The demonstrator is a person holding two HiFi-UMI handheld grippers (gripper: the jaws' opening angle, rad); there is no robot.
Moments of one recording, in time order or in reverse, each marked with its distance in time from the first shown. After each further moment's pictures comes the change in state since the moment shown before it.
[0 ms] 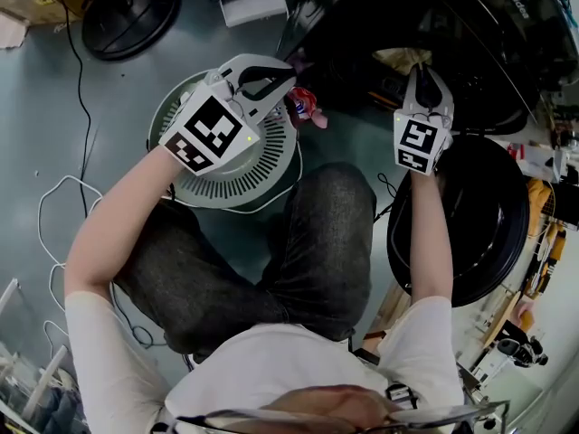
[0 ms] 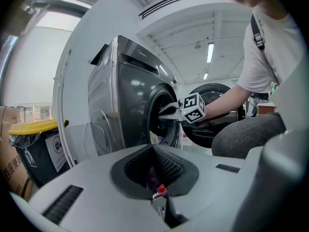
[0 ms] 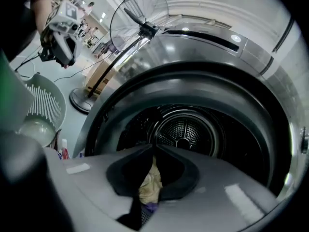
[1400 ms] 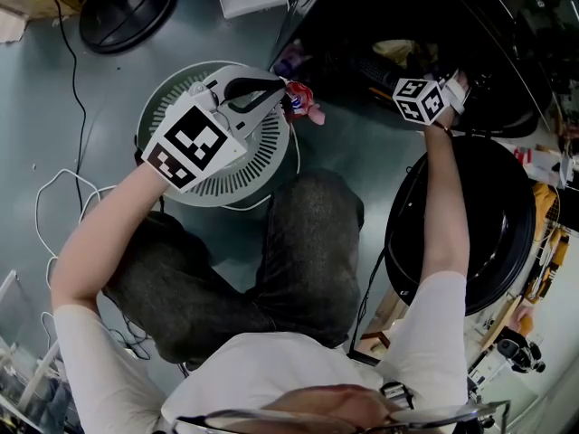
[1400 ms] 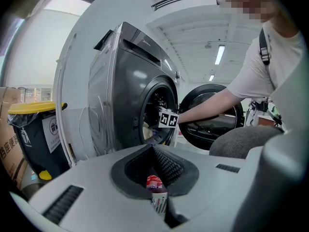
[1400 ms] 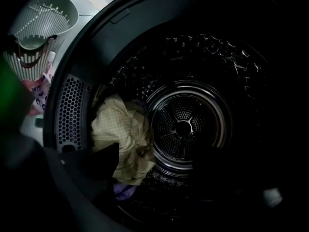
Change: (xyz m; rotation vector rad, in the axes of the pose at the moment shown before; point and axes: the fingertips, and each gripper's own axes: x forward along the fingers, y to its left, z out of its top) left arm 0.006 -0.026 -0.017 -0.126 0.096 -0.028; right arm 0.103 -0.027 -0.128 -0.441 0.233 -0.034
